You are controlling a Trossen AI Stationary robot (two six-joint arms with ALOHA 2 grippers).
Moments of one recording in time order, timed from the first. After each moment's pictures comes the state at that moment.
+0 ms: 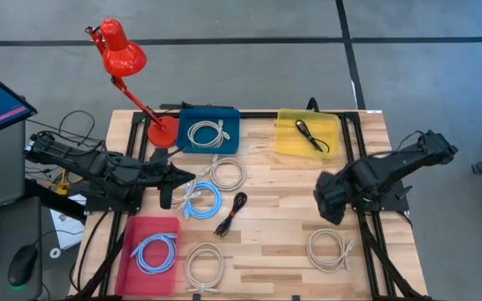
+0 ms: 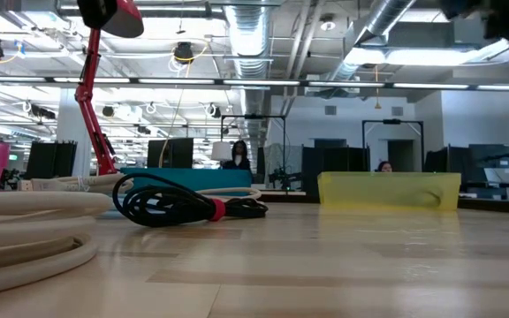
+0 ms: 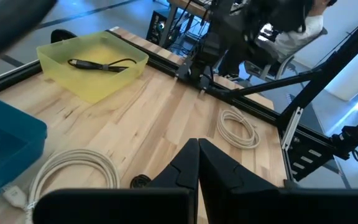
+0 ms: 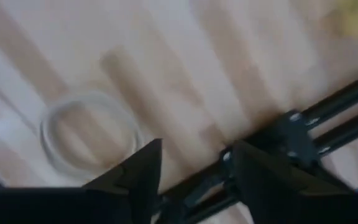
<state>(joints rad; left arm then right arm) -0.37 0.79 0.80 -0.33 -0.47 -0.49 0.43 1.28 1.20 -1.54 0.05 0.95</state>
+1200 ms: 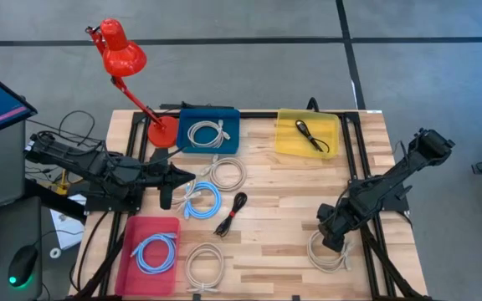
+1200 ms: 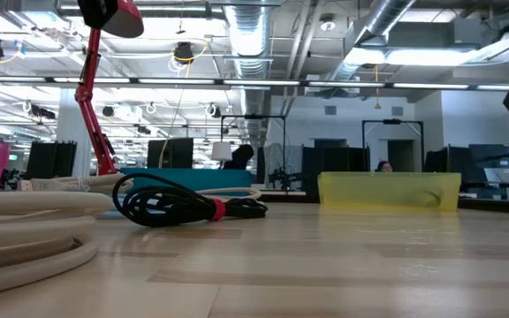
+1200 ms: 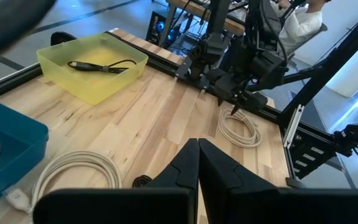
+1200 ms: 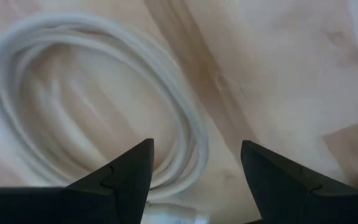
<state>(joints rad) -0.37 0.79 0.80 -0.33 -0.47 -0.47 0.68 1.28 0.63 -0.83 -0.13 1.21</state>
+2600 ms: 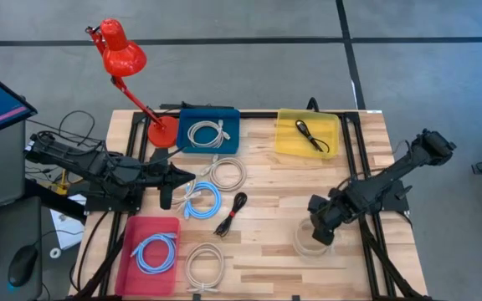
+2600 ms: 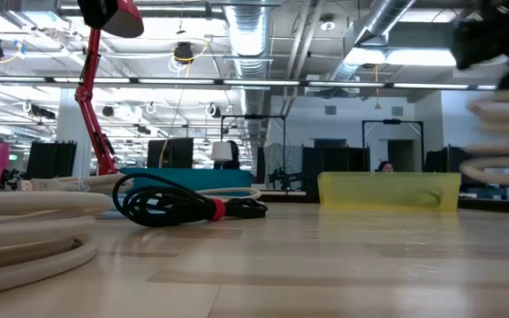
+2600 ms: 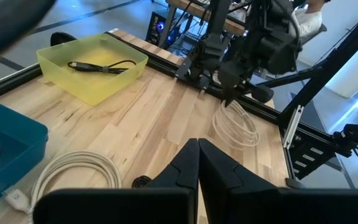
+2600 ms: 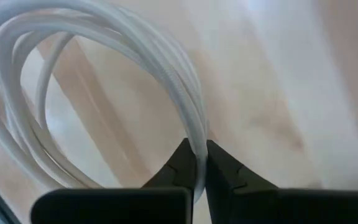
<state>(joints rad) -0.37 0.79 0.80 -0.33 -0.47 -0.47 0.55 1.28 0.84 -0.96 0.05 1.02</state>
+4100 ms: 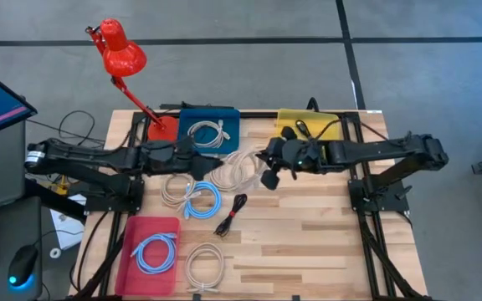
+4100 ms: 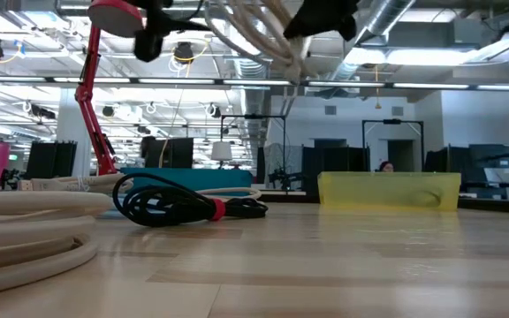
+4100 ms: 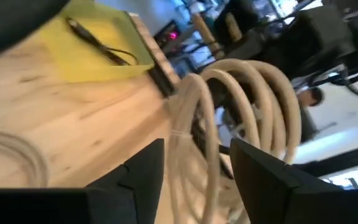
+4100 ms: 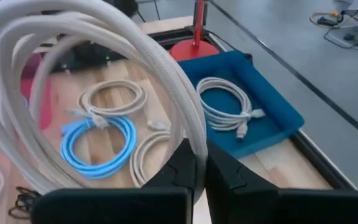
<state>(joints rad) -0.05 1.06 0.80 0.02 -0.22 -0.92 0.07 1.40 1.22 -0.39 0.45 0.20</state>
